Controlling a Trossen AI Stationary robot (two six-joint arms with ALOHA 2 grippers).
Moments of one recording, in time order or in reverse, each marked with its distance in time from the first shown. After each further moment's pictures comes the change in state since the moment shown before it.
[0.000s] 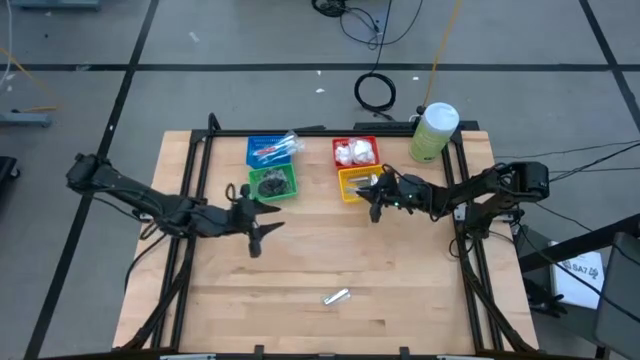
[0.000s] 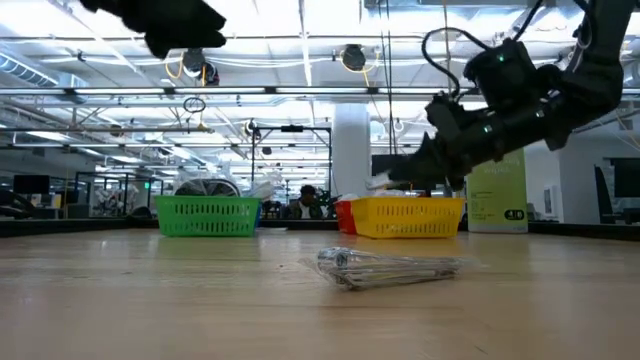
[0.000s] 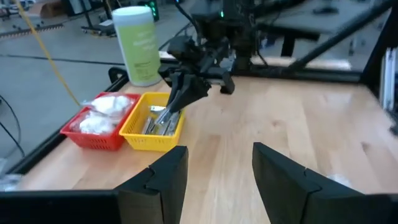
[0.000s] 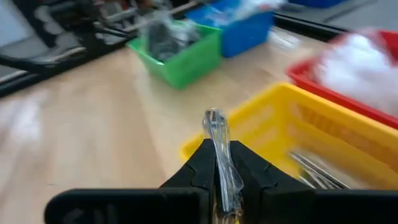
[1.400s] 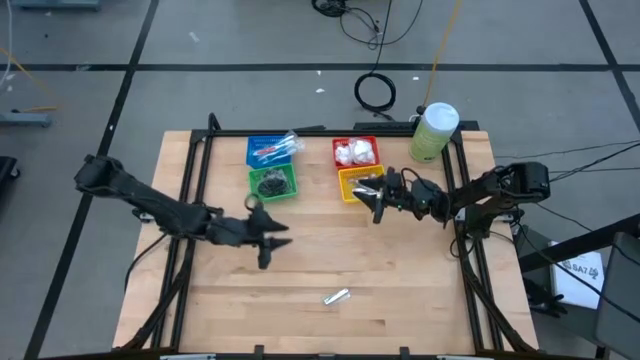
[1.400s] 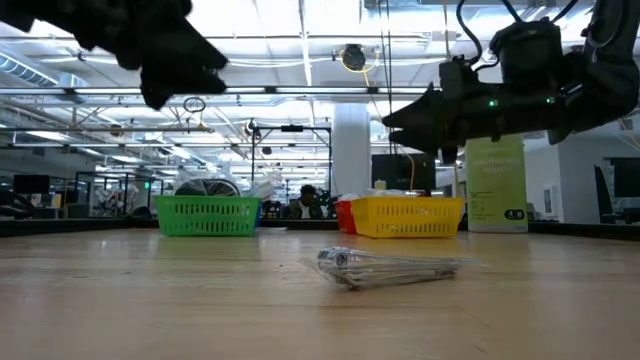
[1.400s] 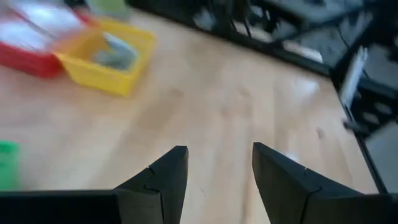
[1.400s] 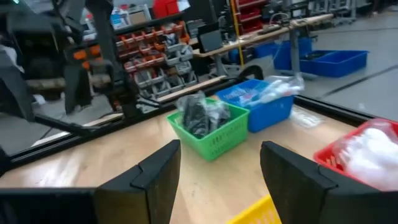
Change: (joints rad) left arm 0.001 0.134 -0.089 0.128 0.139 -0.331; right arm 0.066 0.000 -0.044 0.340 0.069 -0.025
